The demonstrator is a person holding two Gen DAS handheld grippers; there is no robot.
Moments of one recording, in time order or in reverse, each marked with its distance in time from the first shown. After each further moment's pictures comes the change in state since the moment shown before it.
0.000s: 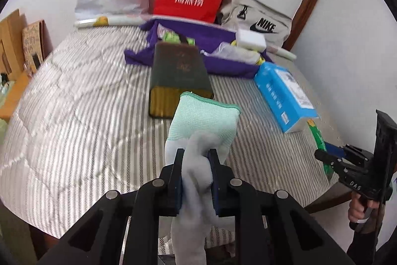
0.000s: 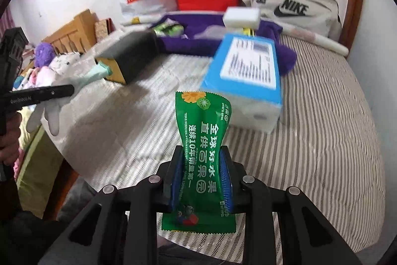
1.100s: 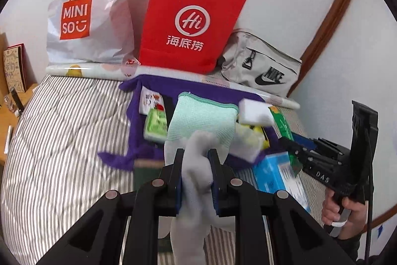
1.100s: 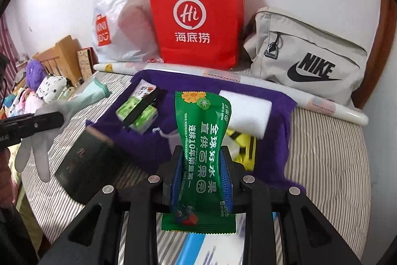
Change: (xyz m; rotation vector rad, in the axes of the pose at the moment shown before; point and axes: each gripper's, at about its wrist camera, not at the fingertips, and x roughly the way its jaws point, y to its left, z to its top) left arm 0.063 0.005 0.174 -0.066 -0.051 -0.064; right arm 0.095 -0.032 0.206 -0.011 -0.037 -0.027
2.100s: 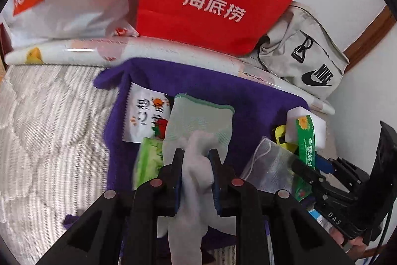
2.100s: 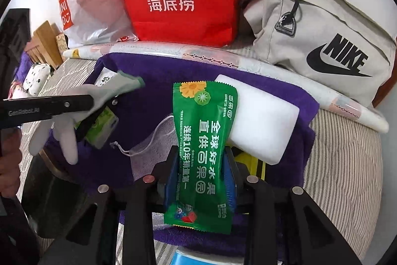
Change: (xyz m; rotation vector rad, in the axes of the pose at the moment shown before) left arm 0.145 0.026 0.062 -0.101 0.227 0.039; right arm 0.100 -0.026 0.032 0.003 0.177 -0.027
